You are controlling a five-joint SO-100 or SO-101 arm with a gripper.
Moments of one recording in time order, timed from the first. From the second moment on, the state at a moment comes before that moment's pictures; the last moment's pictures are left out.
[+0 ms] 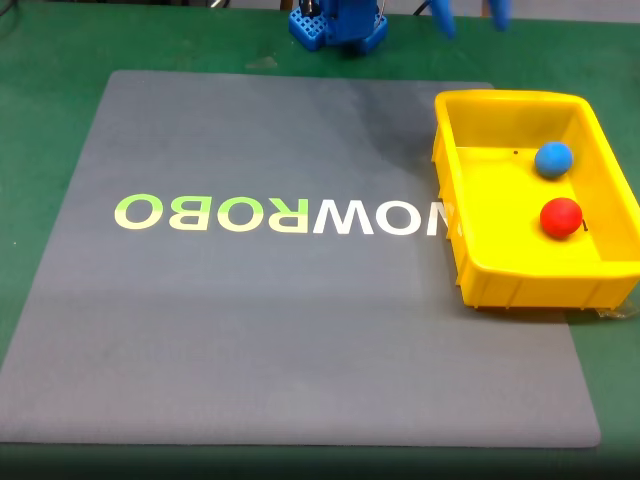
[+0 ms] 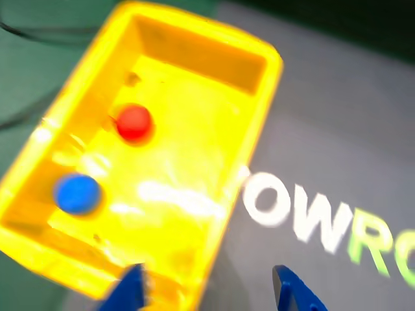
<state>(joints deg) -16.3 129.4 109.8 61.7 -89.4</state>
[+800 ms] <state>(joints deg) 3.1 181.1 172.7 68.3 -95.5</state>
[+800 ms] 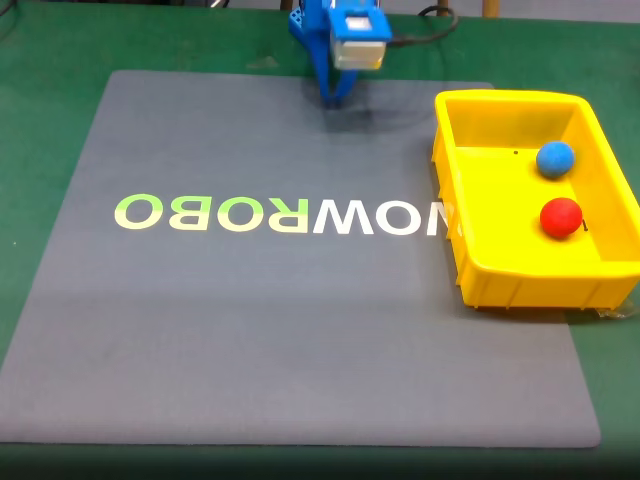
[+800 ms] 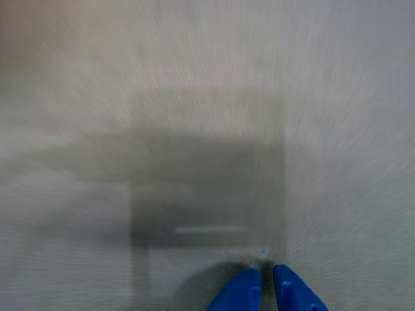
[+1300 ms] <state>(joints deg) 2.5 189.8 175.9 78.1 -91.7</state>
